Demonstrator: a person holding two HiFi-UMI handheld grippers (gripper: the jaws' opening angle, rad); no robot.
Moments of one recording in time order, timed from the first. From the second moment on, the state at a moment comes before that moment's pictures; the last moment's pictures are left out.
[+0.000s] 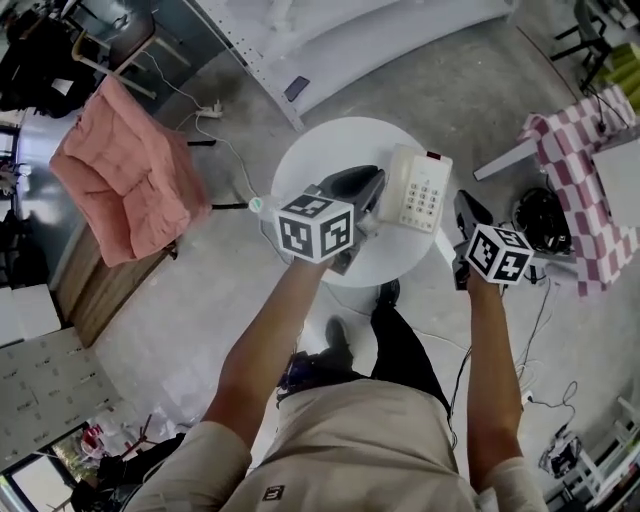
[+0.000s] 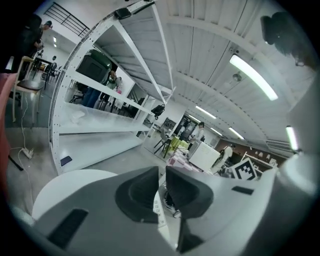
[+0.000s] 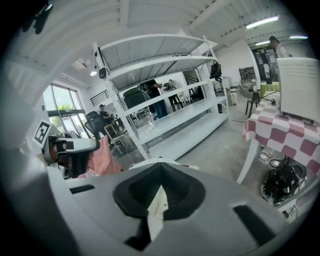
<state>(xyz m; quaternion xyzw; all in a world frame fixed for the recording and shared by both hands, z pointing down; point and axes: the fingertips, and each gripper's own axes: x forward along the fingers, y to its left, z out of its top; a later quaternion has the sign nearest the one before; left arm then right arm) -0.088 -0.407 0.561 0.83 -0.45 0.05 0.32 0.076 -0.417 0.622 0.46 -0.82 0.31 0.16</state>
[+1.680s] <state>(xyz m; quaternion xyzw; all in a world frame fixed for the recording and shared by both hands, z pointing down) -0.140 -0.120 0.280 0.91 -0.42 0.01 0.05 0.029 -0.139 0.303 0.41 -0.90 0.08 0.10</state>
